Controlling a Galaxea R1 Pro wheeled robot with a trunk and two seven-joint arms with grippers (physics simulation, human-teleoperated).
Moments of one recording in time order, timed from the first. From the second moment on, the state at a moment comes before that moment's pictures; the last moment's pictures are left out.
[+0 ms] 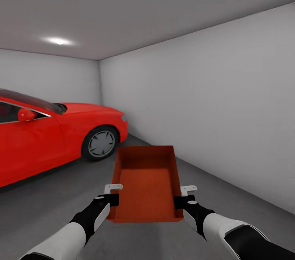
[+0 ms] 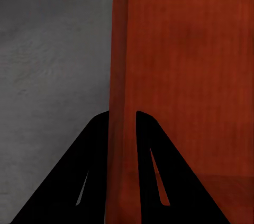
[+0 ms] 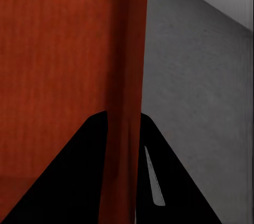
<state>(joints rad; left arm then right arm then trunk) -0.68 -0.07 -0.20 -0.37 0.24 0.23 0.17 -0.82 0.11 0.29 0.02 -0.20 -0.05 -0.13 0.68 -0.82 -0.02</state>
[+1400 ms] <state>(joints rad) -0.68 -0.07 -0.20 -0.37 0.24 0.23 0.17 -0.82 0.11 0.29 0.02 -0.20 -0.05 -0.13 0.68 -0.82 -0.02</state>
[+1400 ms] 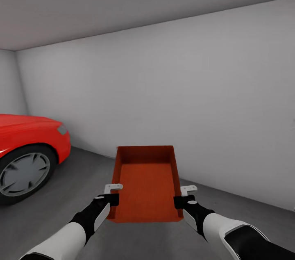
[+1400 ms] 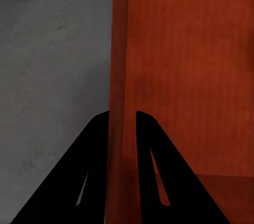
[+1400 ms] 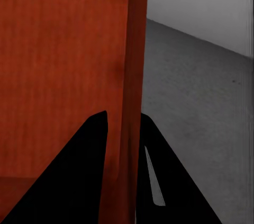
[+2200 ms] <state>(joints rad) -0.68 -0.07 -0.20 -0.37 0.24 0.23 0.17 -0.82 0.11 0.29 0.02 -0.20 -0.05 -0.13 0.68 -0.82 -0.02</state>
